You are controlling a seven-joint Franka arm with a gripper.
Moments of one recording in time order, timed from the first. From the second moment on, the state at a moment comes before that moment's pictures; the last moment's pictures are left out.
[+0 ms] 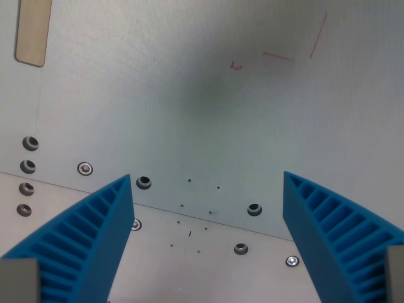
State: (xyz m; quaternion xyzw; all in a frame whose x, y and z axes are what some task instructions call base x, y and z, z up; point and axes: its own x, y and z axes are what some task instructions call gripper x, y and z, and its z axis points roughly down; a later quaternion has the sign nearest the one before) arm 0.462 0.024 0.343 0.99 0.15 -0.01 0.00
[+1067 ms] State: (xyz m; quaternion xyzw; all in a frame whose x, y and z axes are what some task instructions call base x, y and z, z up) arm 0.542 0.009 0.340 0.99 0.14 0.01 0.01
